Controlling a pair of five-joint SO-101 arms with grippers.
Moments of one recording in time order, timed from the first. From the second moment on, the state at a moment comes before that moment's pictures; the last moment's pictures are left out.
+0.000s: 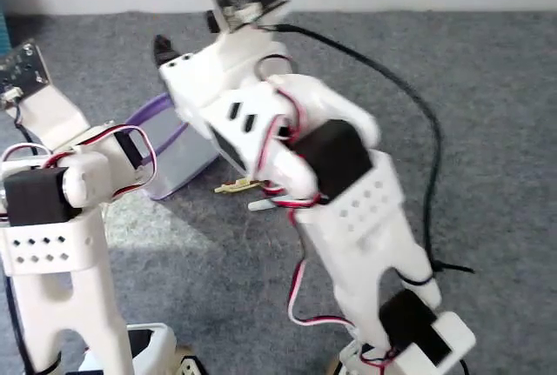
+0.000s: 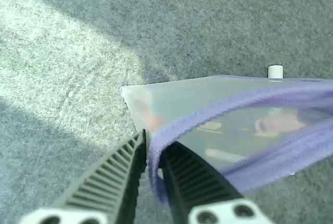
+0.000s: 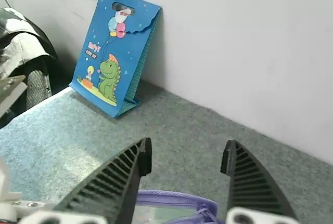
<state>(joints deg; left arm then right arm) -8.8 -30.4 4.2 98.8 32.1 -41.2 -4.3 -40.1 68.3 -5.8</state>
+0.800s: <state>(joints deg) -8.8 -30.4 4.1 98.8 32.1 -14.5 33.2 -40.1 90.5 -2.7</state>
